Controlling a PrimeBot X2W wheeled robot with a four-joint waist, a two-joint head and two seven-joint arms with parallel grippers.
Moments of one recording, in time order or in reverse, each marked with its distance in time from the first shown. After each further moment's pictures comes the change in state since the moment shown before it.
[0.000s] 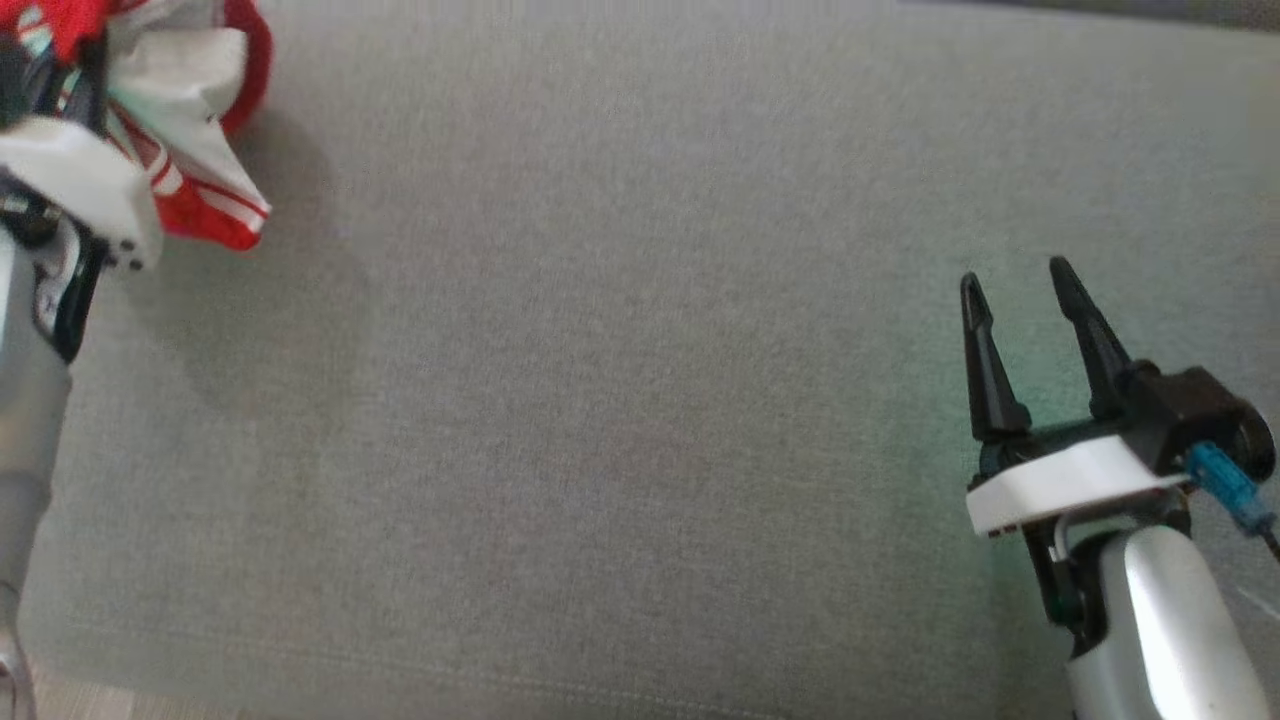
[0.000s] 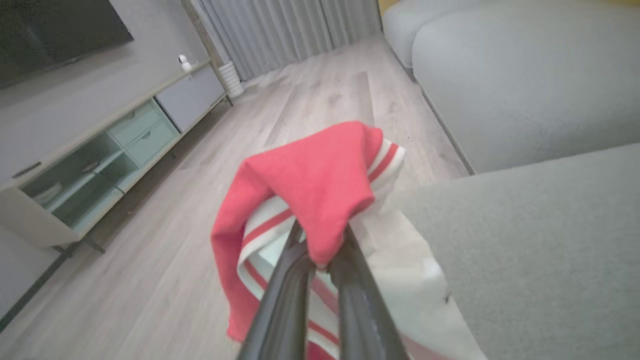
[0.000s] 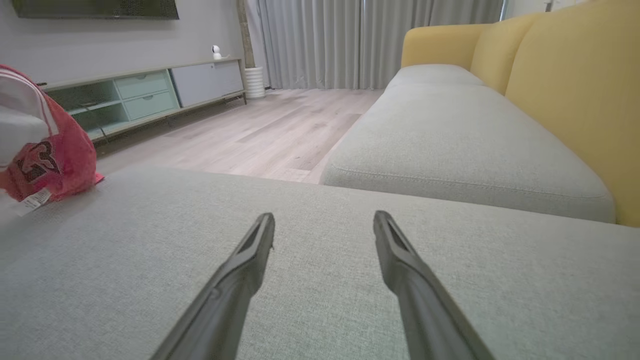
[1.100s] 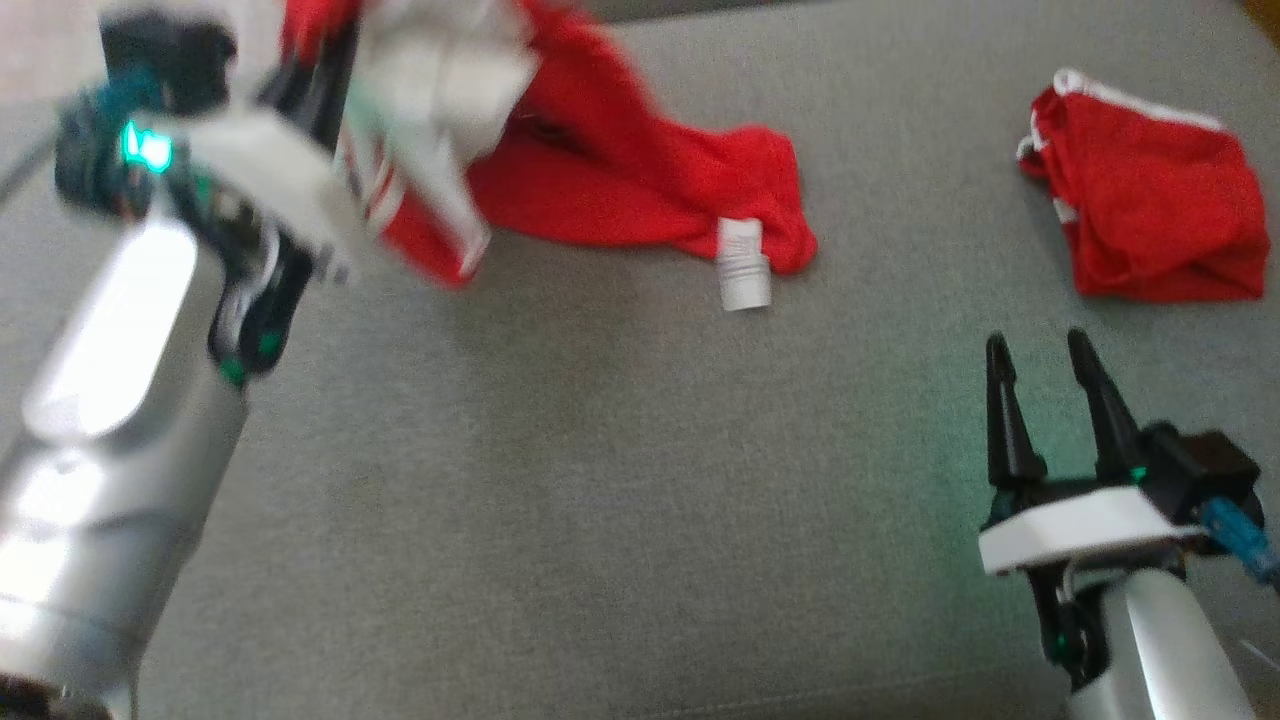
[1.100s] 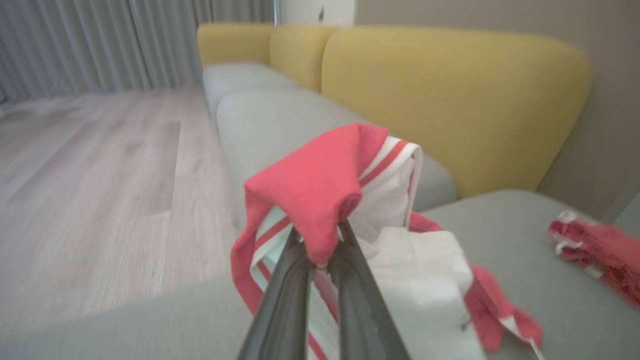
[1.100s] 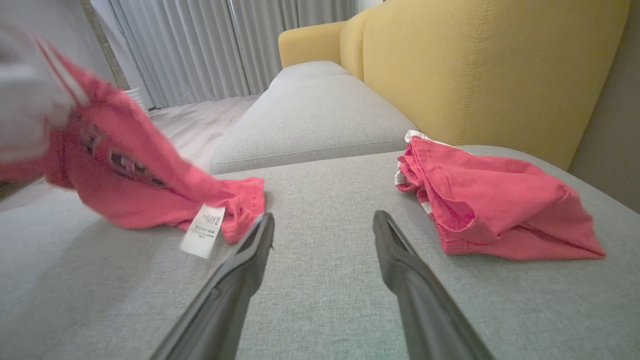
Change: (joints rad) left arm 0.097 -0.095 -0.133 -0.348 -0.315 0.073 0.165; right arm 0.046 0.002 -0.037 0.151 0.112 0.000 -0.121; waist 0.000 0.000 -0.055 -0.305
